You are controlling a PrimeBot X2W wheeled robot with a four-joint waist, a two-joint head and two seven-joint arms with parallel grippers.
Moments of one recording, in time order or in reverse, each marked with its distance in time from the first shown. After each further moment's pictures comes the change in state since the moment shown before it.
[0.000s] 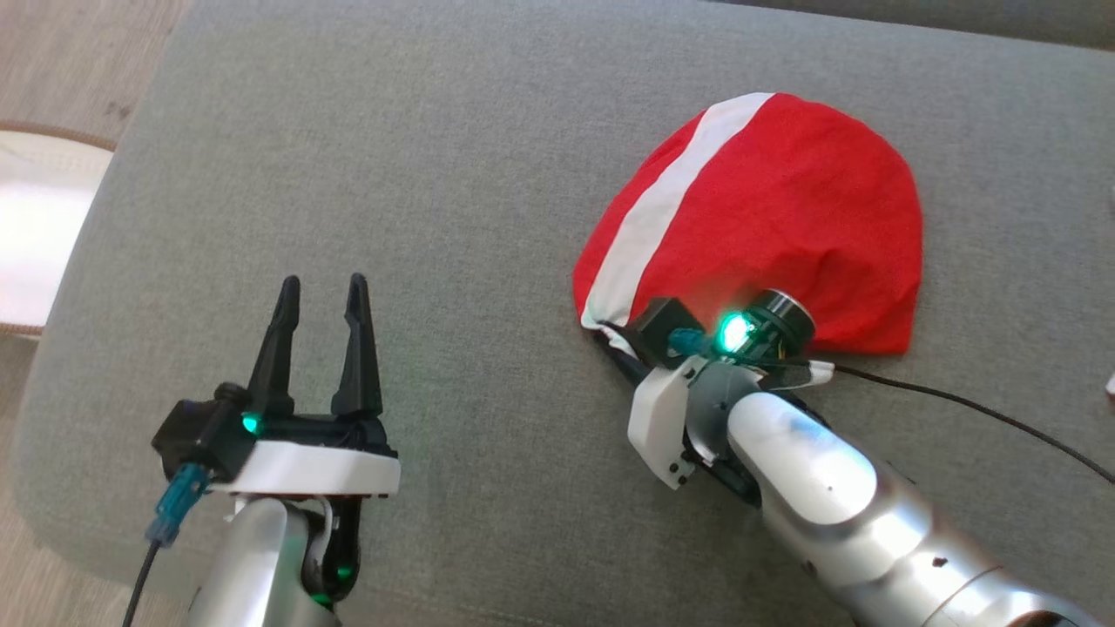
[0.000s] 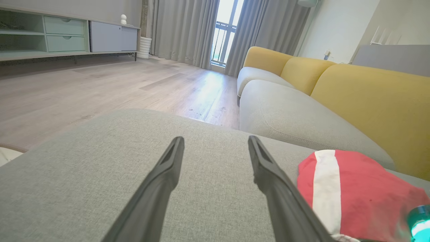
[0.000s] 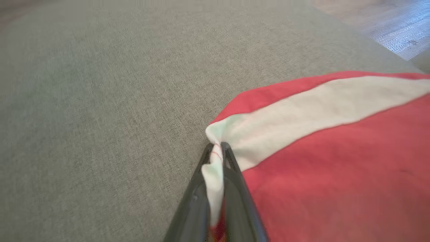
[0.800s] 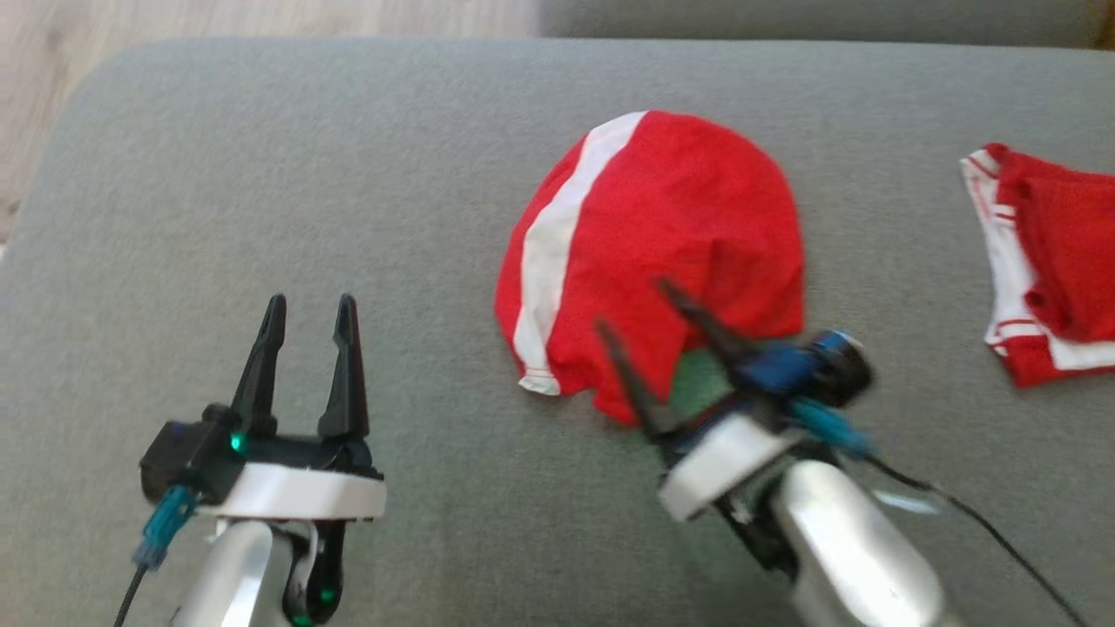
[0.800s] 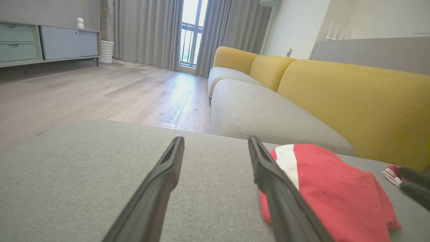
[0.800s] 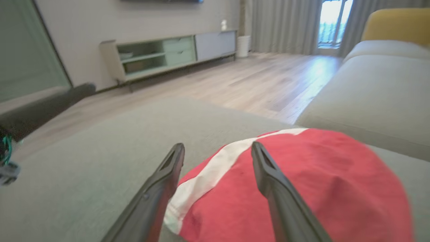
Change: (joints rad) left arm 0.059 0.095 -0.065 -0.078 -0.034 0.069 0.000; right arm 0.384 0.013 -0.346 -0.542 -0.040 0.000 -0.219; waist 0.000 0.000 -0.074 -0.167
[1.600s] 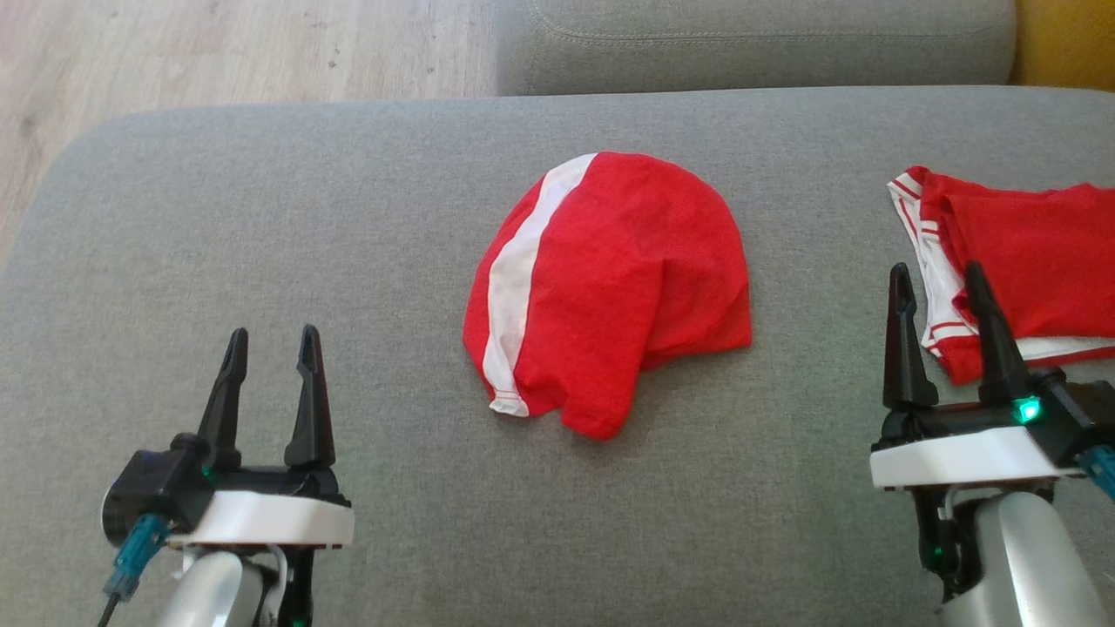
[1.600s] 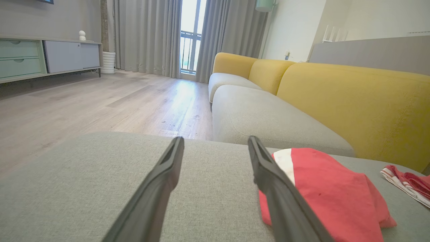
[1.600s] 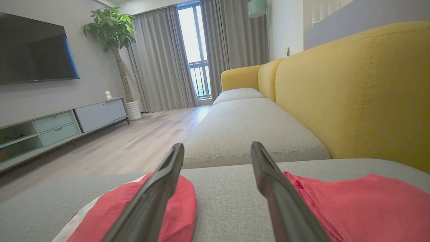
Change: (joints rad) left arm 0.048 0.097 -0.049 -0.036 -0.078 0.108 0.000; right arm 0.142 0.003 -0.463 -0.073 0.062 0.000 -0.133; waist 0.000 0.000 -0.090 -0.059
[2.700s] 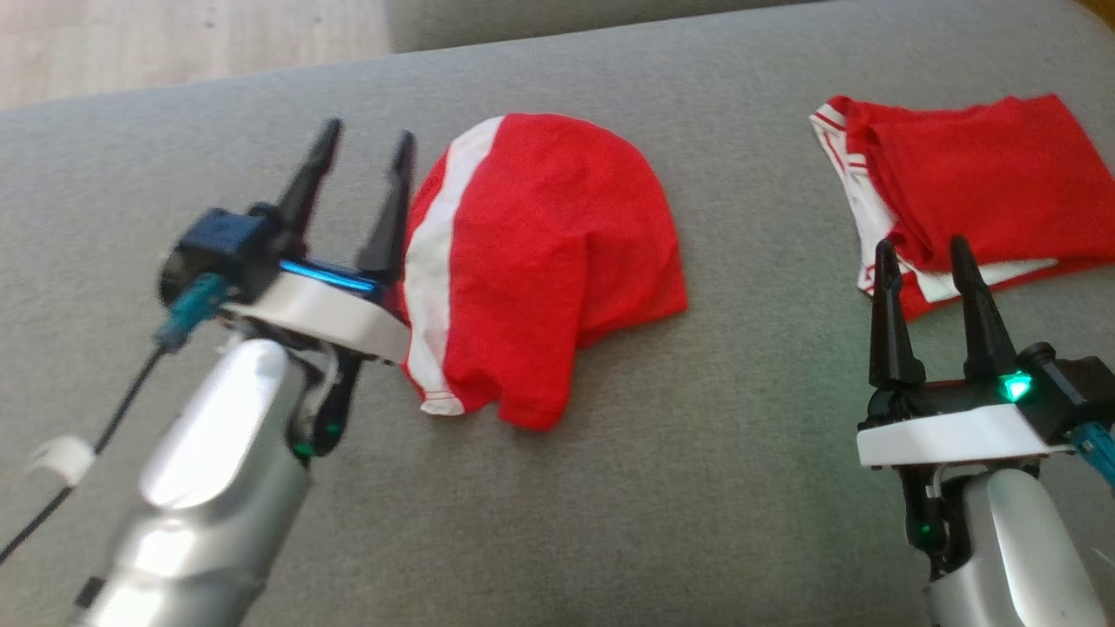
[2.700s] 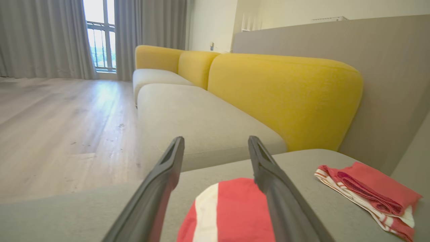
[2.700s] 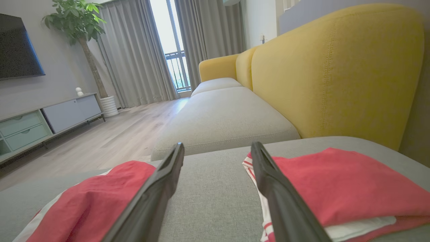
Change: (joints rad) left arm -0.487 -0.008 -0.230 0.231 -0.074 -0.086 0.091; right arm -0.046 0.000 0.033 0.012 0.029 0.000 0.000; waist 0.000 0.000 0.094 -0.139
